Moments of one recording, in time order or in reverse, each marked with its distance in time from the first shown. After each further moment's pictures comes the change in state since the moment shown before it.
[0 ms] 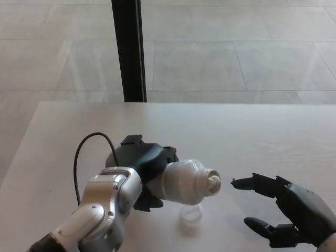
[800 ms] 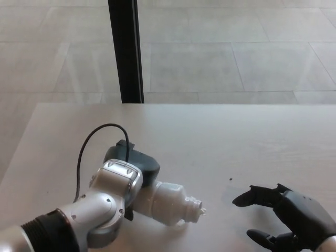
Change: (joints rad) left_arm -0.196 0.100 -0.311 0.138 0.187 0.031 -0.291; right_arm -0.001 -0.009 0.027 0.020 -0.071 0.057 0.000
